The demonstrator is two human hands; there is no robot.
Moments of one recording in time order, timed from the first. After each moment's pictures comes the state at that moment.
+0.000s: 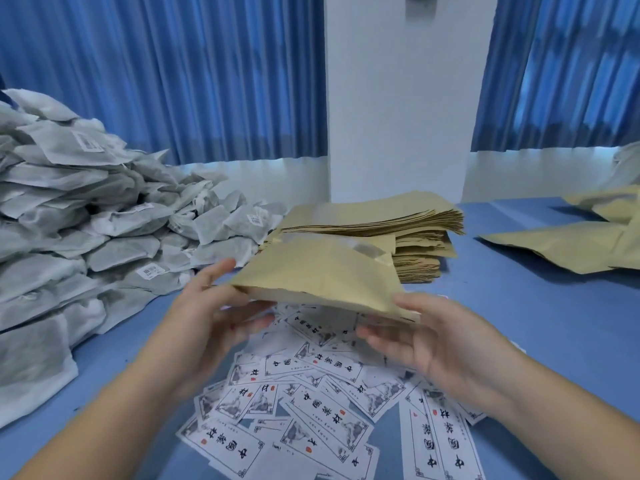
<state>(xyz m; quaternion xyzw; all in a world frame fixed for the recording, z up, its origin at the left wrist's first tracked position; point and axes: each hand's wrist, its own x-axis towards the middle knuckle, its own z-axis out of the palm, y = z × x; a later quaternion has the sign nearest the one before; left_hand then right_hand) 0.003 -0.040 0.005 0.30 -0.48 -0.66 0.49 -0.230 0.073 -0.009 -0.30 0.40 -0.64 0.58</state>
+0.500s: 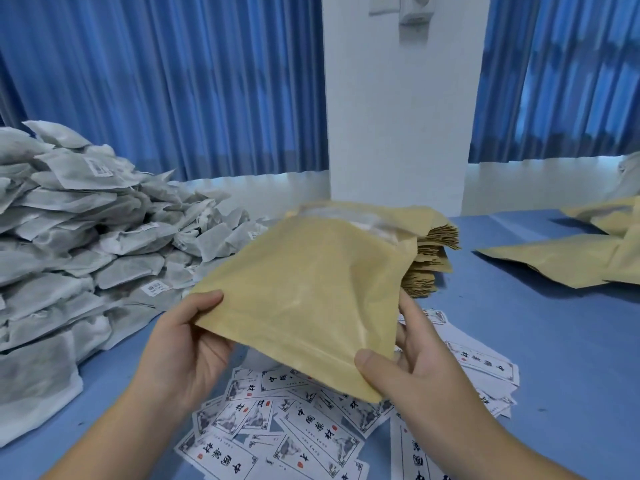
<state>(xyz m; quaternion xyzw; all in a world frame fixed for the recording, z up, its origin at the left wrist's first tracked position) 0.001 -0.036 0.009 0.20 -0.32 -0.75 0.54 -0.191 0.101 -0.011 -0.54 0.40 -0.64 0.37</state>
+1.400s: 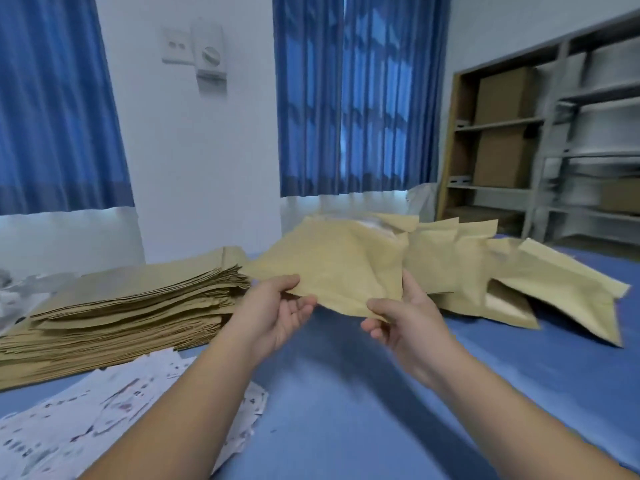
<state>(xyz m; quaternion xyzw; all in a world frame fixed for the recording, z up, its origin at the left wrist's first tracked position) -0.329 0.071 0.059 0.17 -0.45 -0.85 0.22 -0.424 0.231 0.041 -0.31 0.49 -0.78 0.24</state>
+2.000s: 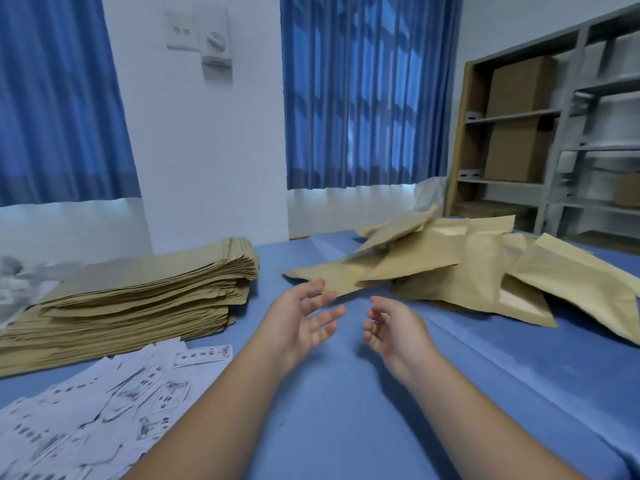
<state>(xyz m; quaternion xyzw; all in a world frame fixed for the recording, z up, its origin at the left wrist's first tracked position) -0.339 0.083 0.030 0.20 -0.46 -0.84 0.21 -0.455 0.188 -0.007 -0.09 0.52 -0.81 0.27</state>
